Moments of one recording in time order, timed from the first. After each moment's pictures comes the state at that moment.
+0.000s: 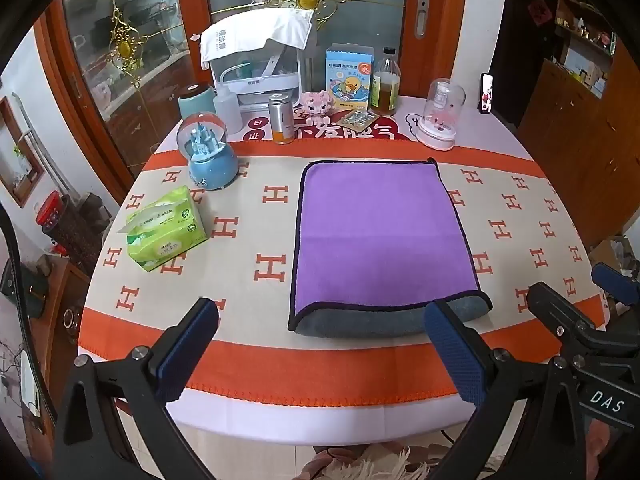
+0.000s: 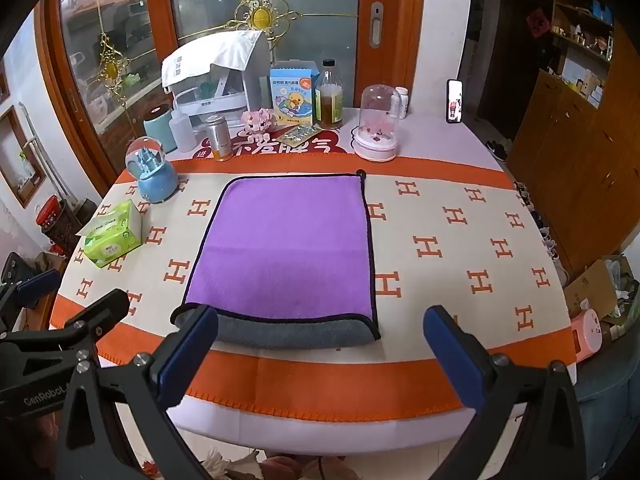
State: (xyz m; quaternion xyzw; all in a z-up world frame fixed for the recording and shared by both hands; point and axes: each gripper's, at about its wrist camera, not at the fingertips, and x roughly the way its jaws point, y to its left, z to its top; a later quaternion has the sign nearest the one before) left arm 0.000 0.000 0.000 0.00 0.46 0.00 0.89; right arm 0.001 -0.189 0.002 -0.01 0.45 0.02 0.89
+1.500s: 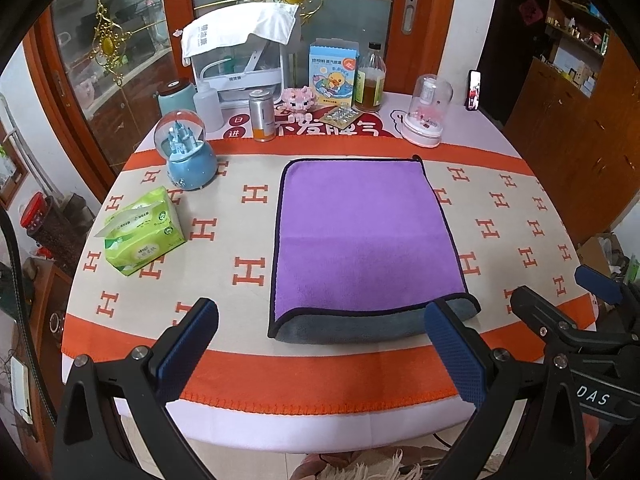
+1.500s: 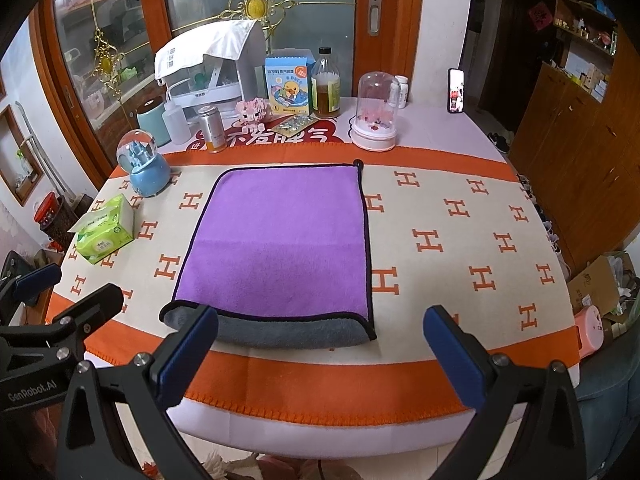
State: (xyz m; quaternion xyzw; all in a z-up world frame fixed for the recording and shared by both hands) left arm 0.018 -0.010 -0.008 -0.01 0.47 -0.02 0.88; right arm 0.018 -0.202 -0.014 0.00 0.47 0.02 0.88
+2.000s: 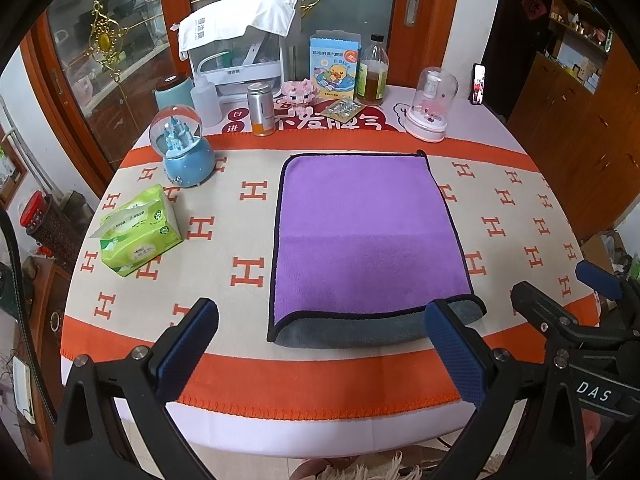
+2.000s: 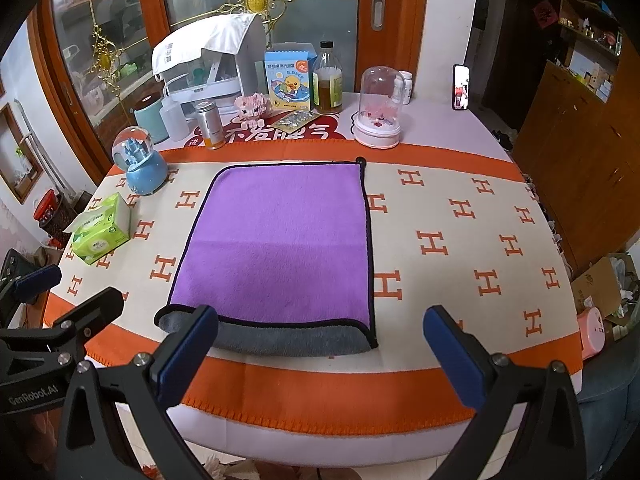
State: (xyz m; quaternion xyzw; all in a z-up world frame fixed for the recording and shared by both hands) left arm 0.031 -0.011 -0.017 -0.01 0.48 -0.02 0.88; right arm 0.030 -0.199 -0.024 -0.01 0.48 0.02 0.88
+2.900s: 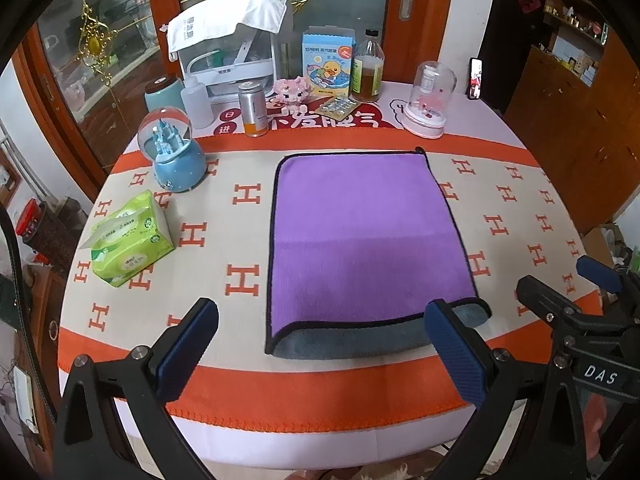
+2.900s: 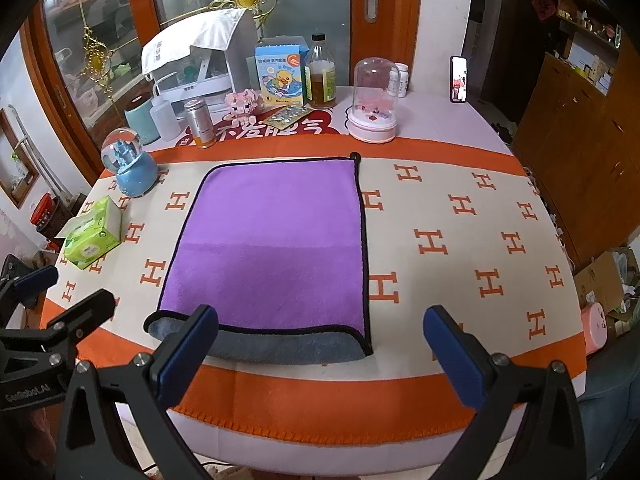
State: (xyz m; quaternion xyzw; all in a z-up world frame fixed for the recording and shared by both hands) left arm 0.048 -0.015 -0.027 0.00 0.48 -0.03 0.87; right arm 0.043 -0.209 -0.039 0.00 0.48 0.02 0.88
